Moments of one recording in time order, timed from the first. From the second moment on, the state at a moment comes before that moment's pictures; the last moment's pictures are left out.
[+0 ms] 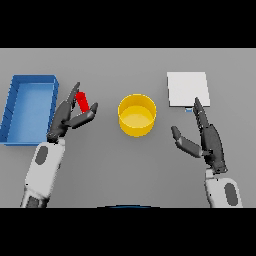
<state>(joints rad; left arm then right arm) -0.33 0.07 -0.03 -1.18 -0.18 -0.01 -0.02 0.05 -0.08 0.10 -1.68 0.18 0.00 -0.10</state>
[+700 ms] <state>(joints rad) -0.51 0.01 0.09 -0.87 -0.12 0.05 -0.22 0.07 -0.08 0.09 -1.69 0.17 -0.01 -0.09</state>
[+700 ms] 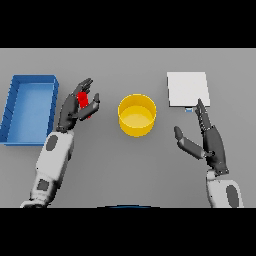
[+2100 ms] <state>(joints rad) -0.62 0.11 -0.03 -1.00 -0.19 0.02 -0.12 0.06 -0.09 0.10 -1.68 0.22 -0.02 -0.12</state>
